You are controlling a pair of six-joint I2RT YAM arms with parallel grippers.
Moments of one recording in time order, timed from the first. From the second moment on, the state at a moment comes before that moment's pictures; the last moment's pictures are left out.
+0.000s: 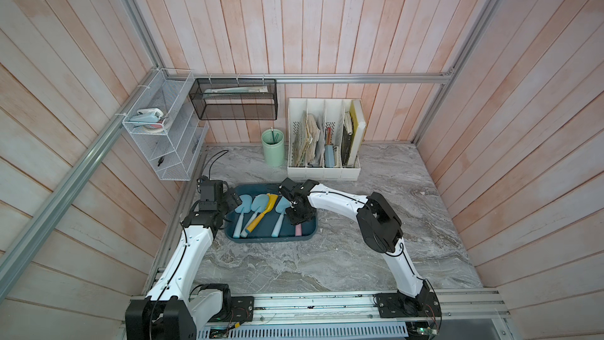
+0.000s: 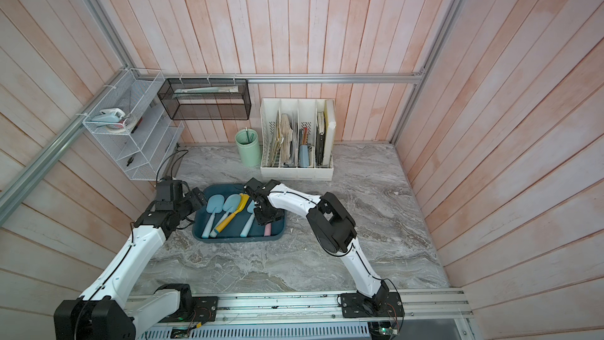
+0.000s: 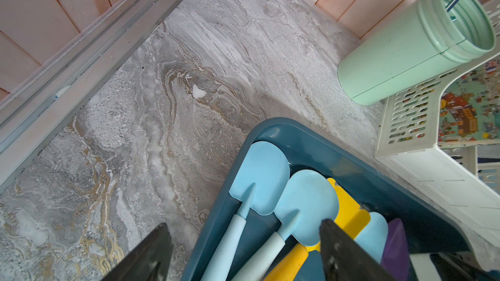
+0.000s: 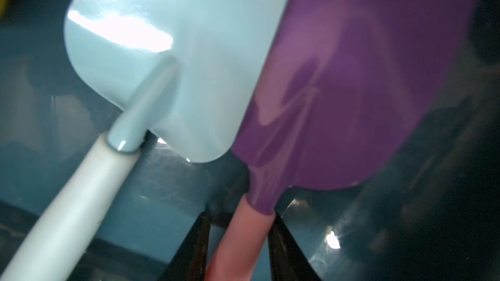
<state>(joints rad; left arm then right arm) -0.01 1.09 0.77 -0.46 -0.11 -0.53 0.93 2.25 1.80 -0.94 0.00 0.49</state>
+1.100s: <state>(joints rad) -0.01 1.17 0.78 -0.44 -0.13 -0.53 0.49 1.66 1.16 -0.91 0.15 0.47</state>
